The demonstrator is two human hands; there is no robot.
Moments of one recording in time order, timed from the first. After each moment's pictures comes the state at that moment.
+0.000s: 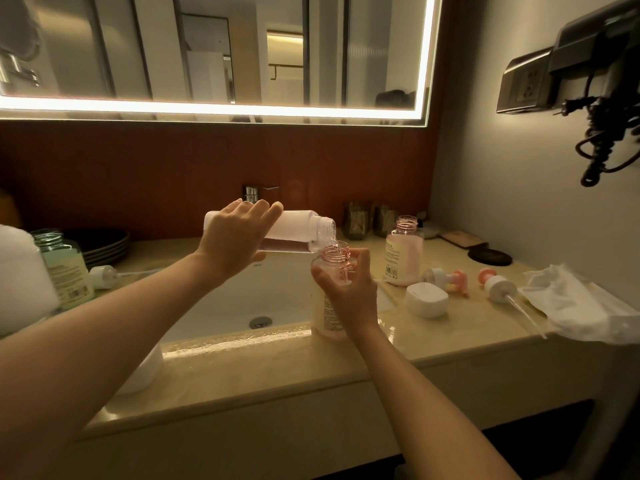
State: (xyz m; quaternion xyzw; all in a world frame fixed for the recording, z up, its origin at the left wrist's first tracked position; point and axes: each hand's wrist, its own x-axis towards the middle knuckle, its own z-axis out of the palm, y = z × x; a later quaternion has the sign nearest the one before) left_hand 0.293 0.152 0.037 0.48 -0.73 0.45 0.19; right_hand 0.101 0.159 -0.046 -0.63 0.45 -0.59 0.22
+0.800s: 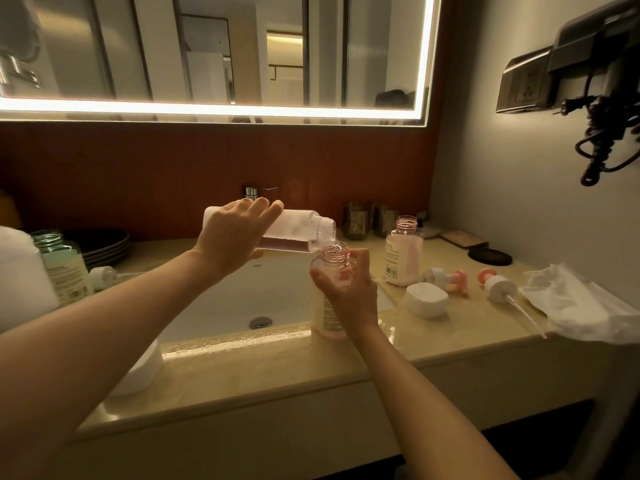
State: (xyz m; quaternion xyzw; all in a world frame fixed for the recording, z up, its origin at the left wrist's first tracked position) left_hand 0.296 0.149 0.040 0.48 -0.73 0.45 0.16; right_hand 0.100 0.161 -0.045 -0.64 0.45 -0.59 0.21
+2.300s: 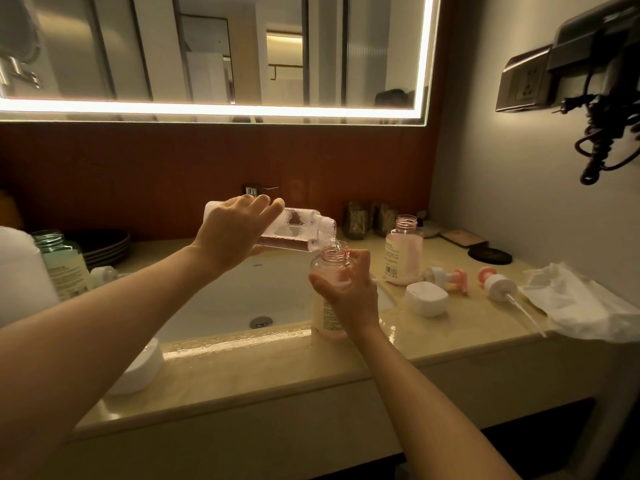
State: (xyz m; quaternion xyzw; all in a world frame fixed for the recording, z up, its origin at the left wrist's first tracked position) left_hand 0.300 0.143 0.043 0.47 -0.72 0.49 0.14; right_hand 0.097 0.164 -0.046 -0.65 0.47 -0.57 0.20
